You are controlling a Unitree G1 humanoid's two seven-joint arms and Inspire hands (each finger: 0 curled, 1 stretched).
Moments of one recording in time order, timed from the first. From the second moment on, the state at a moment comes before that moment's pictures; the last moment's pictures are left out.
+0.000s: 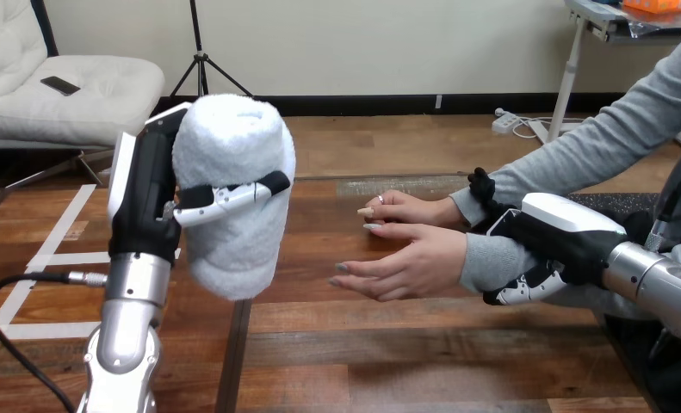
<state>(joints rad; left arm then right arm) -0.40 0.21 0.10 0.71 0.04 -0.73 -0.01 -0.71 -0.64 0.35 1.19 -0.53 -0.72 0.17</state>
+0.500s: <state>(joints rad) -0.47 0.21 0.10 0.80 0.03 -0.80 -0.01 -0.71 -0.64 0.35 1.18 -0.53 -0.73 0.17</state>
